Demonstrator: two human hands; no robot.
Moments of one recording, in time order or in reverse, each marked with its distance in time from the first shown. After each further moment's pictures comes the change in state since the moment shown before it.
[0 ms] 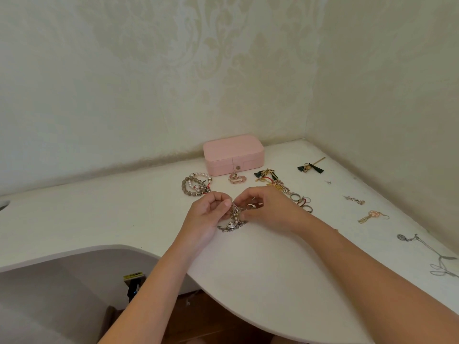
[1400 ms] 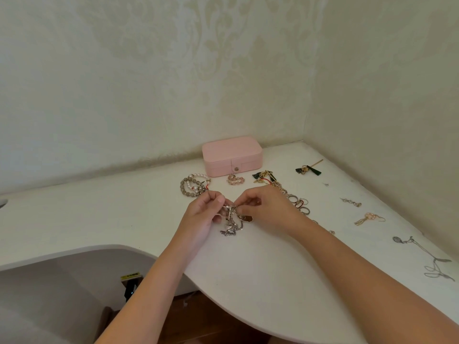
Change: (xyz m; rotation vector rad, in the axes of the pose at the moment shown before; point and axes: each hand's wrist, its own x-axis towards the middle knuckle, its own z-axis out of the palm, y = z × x) left_hand -0.005 0.006 -0.003 0.002 -0.012 0.024; right_hand 0.000 -0.005 0.002 -0.009 0.077 -0.010
